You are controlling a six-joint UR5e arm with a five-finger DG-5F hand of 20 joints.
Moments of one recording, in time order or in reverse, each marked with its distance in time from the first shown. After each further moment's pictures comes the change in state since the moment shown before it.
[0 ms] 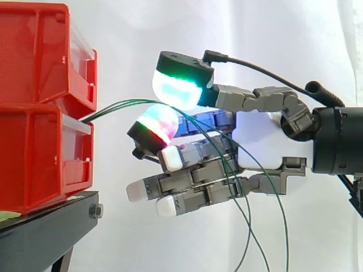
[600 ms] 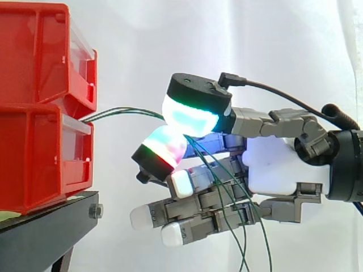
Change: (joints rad) arm 0.022 0.000 -0.072 0.076 -0.002 0.040
